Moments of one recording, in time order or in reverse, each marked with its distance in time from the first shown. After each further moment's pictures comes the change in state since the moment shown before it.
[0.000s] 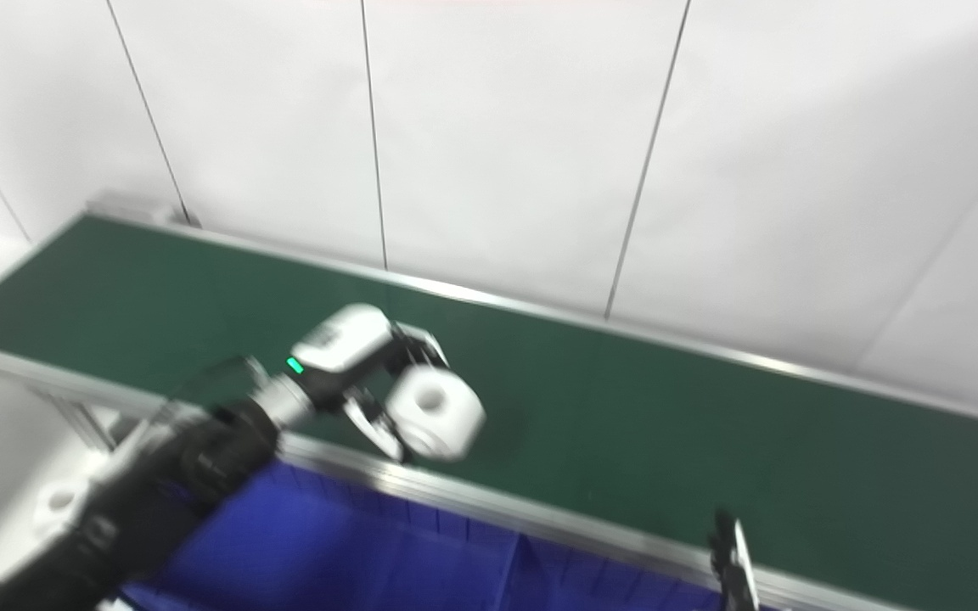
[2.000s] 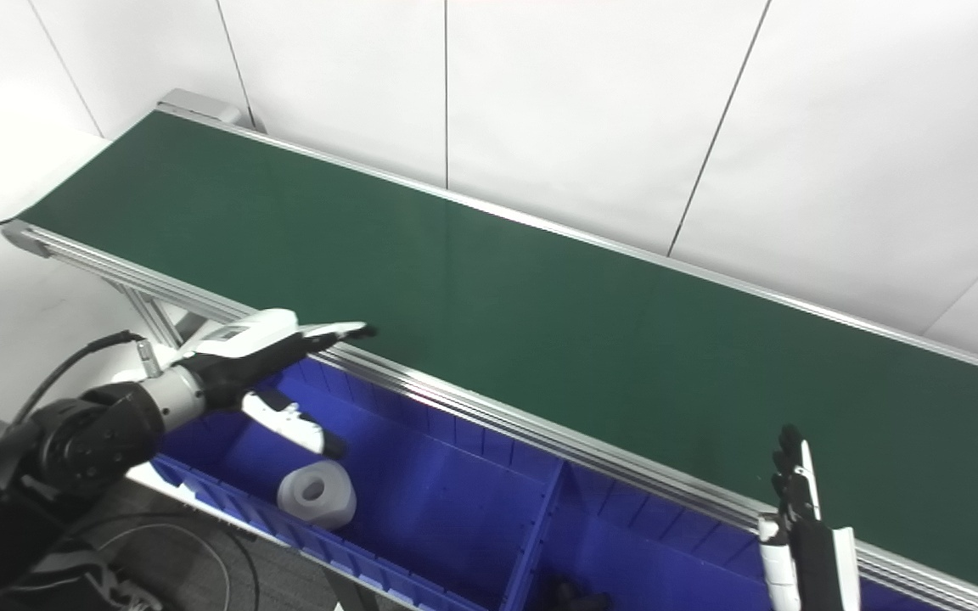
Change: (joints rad) left arm 0.345 -0.035 0.204 -0.461 -0.188 0.288 -0.286; right arm -0.092 -0.019 -0.021 0.044 0.037 0.062 0.038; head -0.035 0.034
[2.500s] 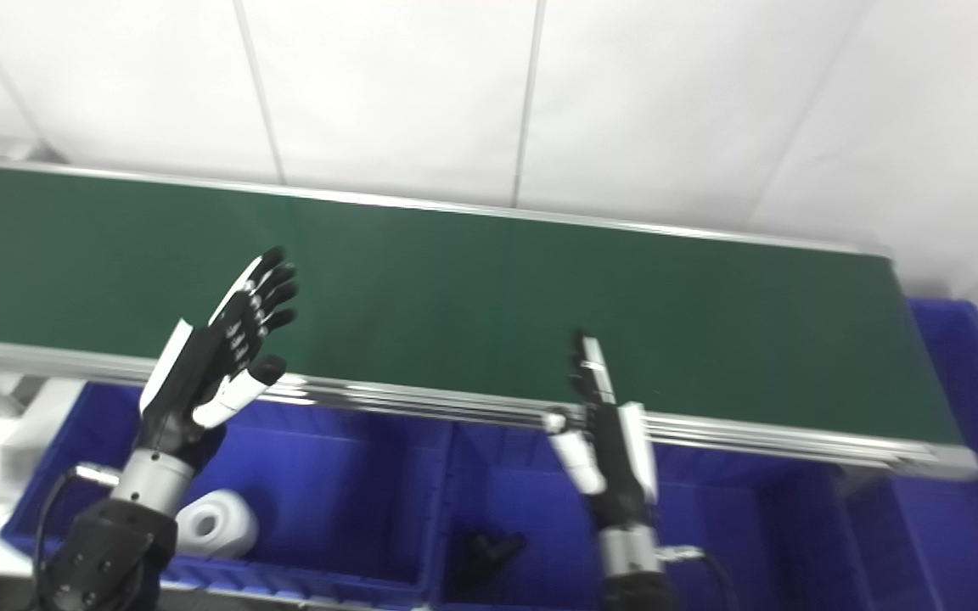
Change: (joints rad) left arm -0.082 -0.516 0.014 0.286 -0.281 -0.177 0.300; right arm 0.045 0.148 0.108 -0.061 -0.174 0.064 -0.089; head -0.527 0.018
